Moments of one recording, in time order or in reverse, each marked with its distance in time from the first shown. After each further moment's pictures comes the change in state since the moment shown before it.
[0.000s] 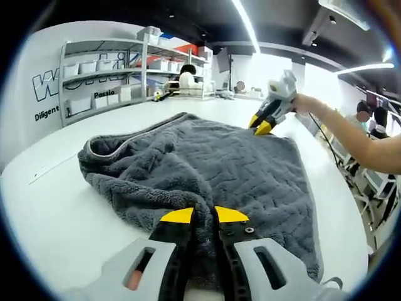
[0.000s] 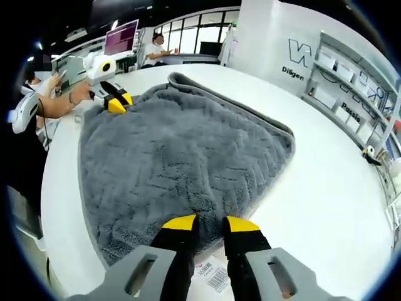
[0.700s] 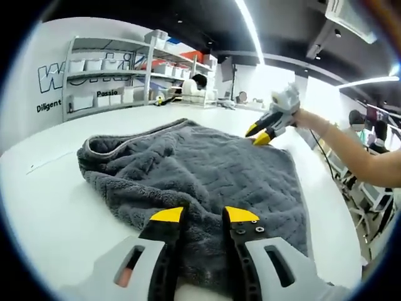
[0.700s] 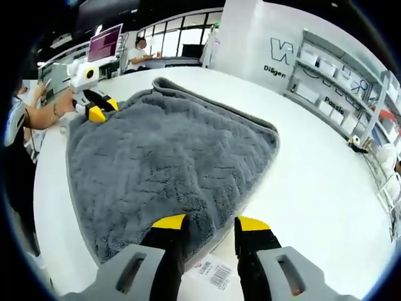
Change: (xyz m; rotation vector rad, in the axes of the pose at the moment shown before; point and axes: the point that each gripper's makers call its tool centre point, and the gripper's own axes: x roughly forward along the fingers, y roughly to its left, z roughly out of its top) left arm -0.004 -0.015 0.002 -0.064 -0.057 -0.023; right arm -0.006 -0.012 -0.002 0.091 -0.043 -0.110
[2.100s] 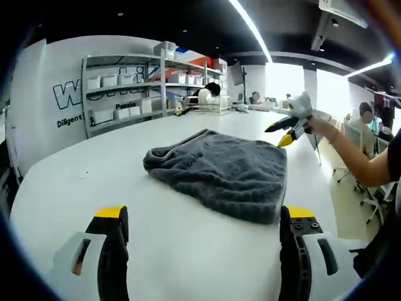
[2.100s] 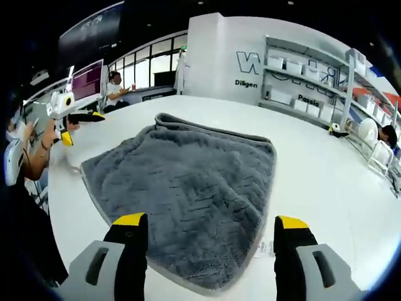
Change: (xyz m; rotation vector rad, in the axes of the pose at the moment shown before) left arm -0.154 0.039 0.000 0.083 -0.017 0.212; right arm -0.038 0.057 0.024 0.206 -0.157 -0.096
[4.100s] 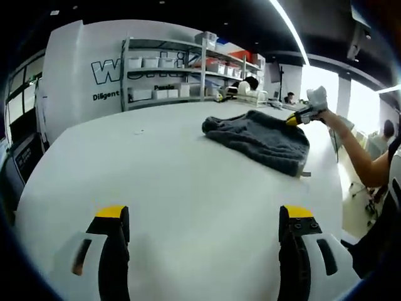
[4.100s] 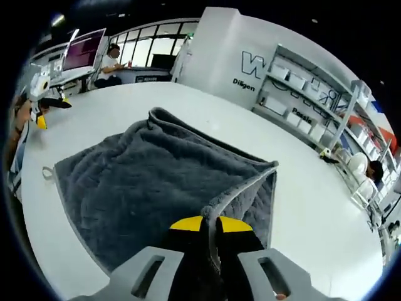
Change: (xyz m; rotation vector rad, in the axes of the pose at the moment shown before) left arm -0.087 0.057 -0.076 -0.176 0.069 0.155; right arm 0.048 0.031 0.049 -0.205 0.057 -0.133
